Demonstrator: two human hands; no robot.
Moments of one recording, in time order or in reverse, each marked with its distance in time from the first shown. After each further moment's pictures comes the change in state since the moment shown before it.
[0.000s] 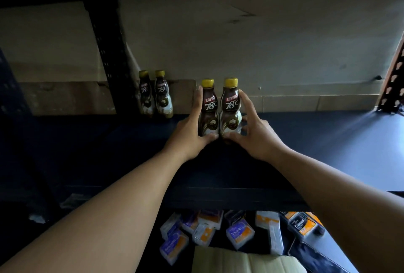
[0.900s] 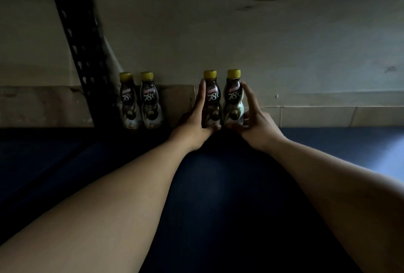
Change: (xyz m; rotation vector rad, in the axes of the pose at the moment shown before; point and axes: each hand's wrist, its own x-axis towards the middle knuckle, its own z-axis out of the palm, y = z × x) left_hand 0.134 -0.072 0.036 -0.028 0.012 -0.015; right_hand 0.124 0.072 0.026 -0.023 0.066 0.041
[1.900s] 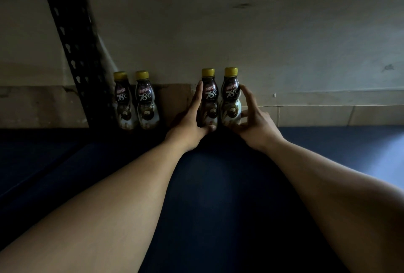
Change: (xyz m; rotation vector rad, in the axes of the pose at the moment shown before) left_hand 0.014 -0.021 0.009 -0.086 0.015 0.037; right_hand 0.004 0.009 0.002 -0.047 0.009 0.033
